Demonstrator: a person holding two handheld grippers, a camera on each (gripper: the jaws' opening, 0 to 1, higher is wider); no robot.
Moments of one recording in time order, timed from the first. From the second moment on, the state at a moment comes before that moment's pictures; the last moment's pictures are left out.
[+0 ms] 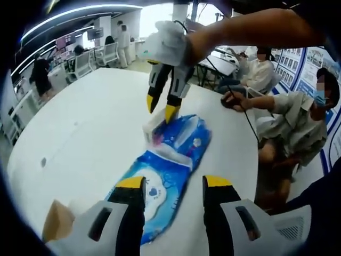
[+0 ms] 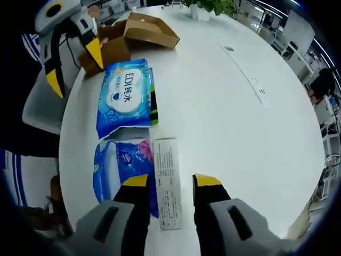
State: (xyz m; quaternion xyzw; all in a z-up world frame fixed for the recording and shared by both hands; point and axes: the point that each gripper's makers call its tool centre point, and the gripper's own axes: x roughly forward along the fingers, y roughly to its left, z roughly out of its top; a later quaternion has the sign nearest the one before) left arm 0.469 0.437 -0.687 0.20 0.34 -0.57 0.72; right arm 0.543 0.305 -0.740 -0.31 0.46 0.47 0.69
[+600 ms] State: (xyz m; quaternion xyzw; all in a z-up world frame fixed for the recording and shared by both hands) left arm 0.445 0.476 -0.657 0.20 0.31 -0.58 0.72; right arm 0.491 0.384 -0.656 -0.31 0.39 0.47 0.73
